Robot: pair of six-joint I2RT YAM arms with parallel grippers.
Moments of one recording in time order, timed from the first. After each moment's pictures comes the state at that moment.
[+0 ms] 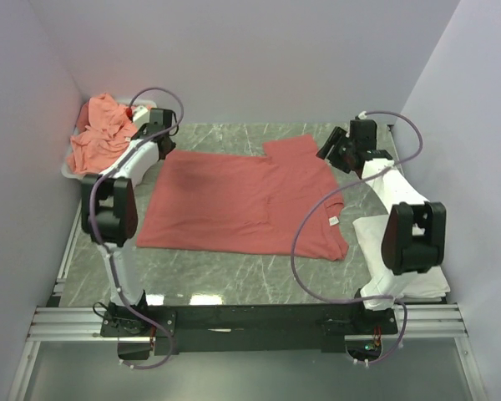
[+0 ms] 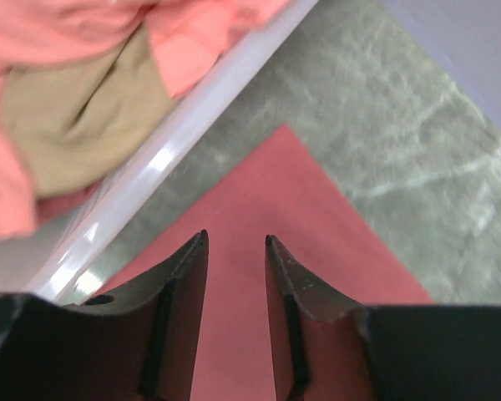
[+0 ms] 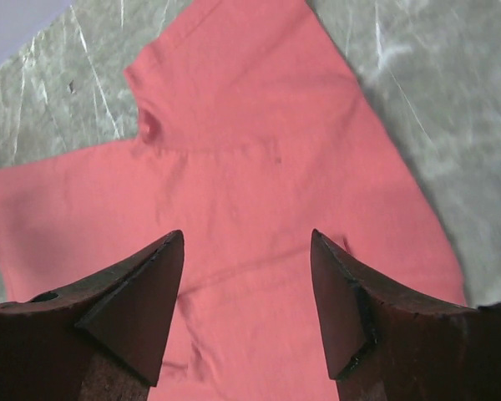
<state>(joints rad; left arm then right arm) -0.13 1.95 1.57 -0.40 -0.47 -0.74 0.05 1.66 1.28 -0.30 -0.10 0.56</state>
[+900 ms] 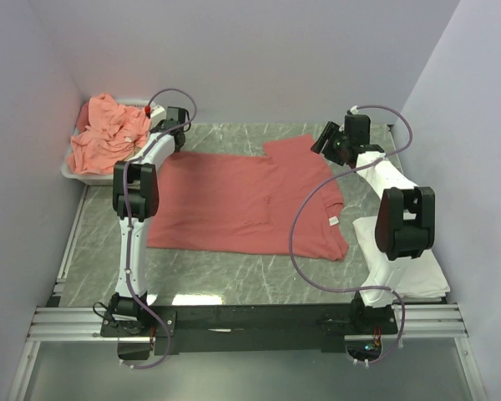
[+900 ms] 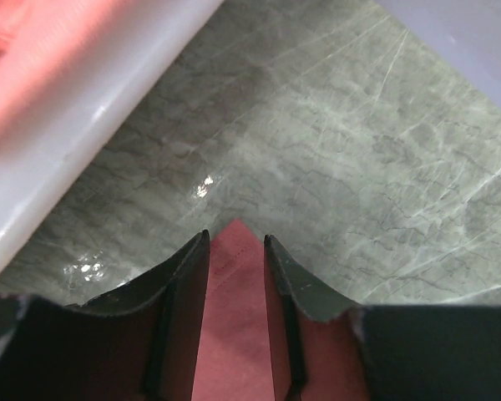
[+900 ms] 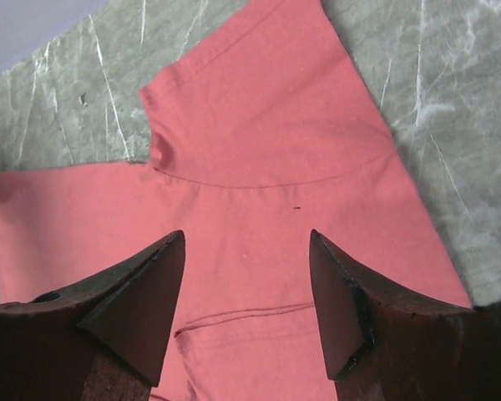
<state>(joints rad) -0.14 2.48 2.11 -0.46 -0.55 -0.65 0.06 1.82 1.38 -0.21 -0.16 0.51</state>
